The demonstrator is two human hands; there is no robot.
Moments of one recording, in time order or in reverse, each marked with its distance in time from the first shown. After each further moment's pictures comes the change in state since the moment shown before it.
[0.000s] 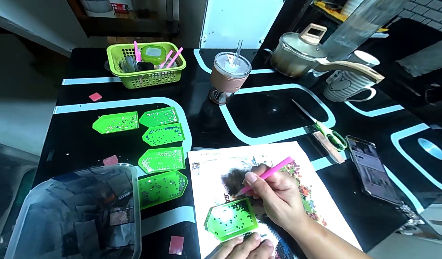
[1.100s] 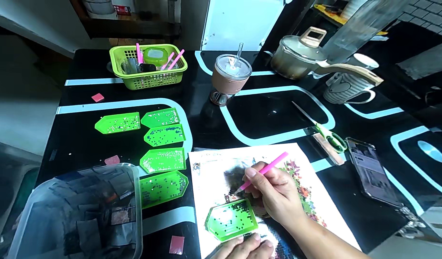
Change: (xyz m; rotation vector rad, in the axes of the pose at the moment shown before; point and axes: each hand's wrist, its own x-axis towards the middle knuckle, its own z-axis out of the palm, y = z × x) left_hand 0.001 0.000 0.000 0.011 0.000 0.003; right_hand 0.002 0.001 0.002 0.038 0.071 0.098
